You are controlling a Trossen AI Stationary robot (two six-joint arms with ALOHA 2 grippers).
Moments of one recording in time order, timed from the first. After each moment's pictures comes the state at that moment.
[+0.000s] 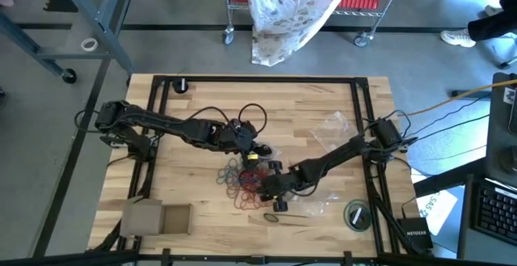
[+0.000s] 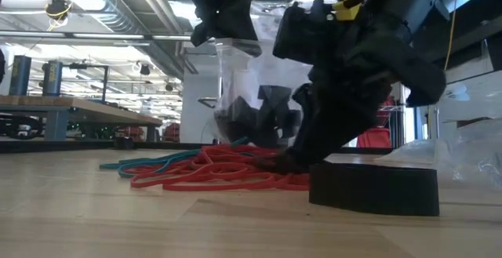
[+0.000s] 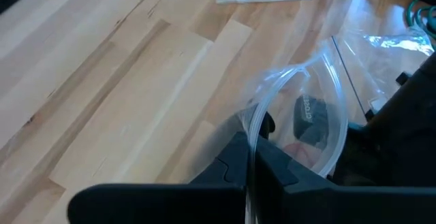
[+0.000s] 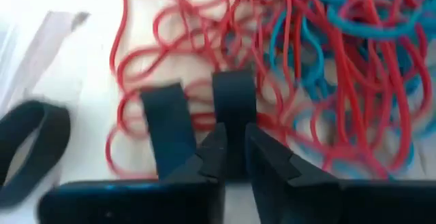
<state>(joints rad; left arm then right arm) -0.11 1.64 1.27 -0.46 -0.34 -0.51 0.36 1.93 1.08 -0.17 0.09 0.23</state>
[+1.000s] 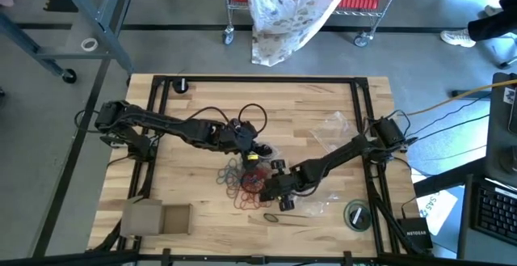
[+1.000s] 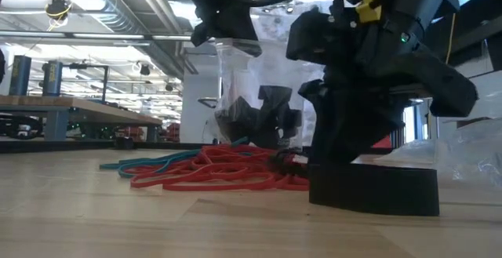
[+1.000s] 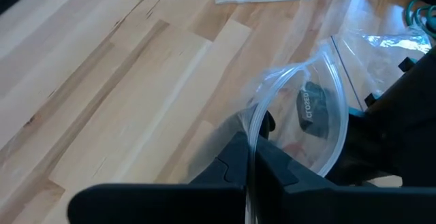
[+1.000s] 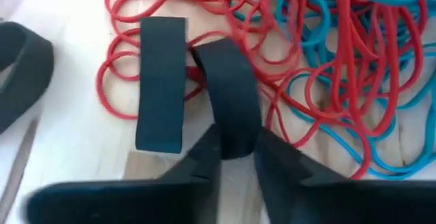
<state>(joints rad) -0.11 1.64 1.27 -0.45 -0.34 -0.50 0.36 1.92 1.08 -0.26 0.14 0.11</state>
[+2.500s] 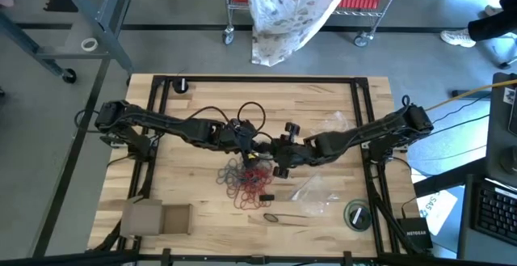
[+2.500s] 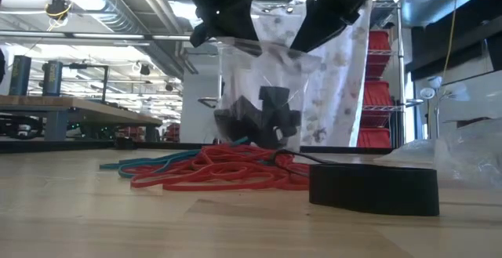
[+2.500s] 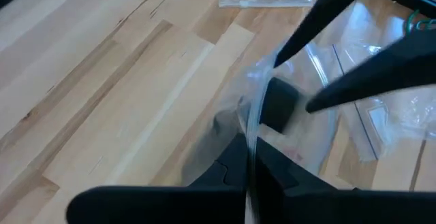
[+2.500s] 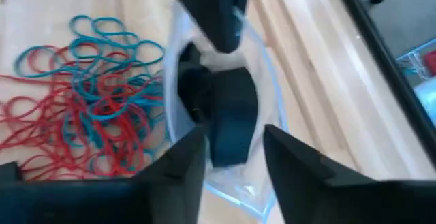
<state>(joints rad) -0.11 1.64 1.27 -0.45 -0.34 -0.54 0.25 1.60 1.18 -0.53 0.48 0.26</state>
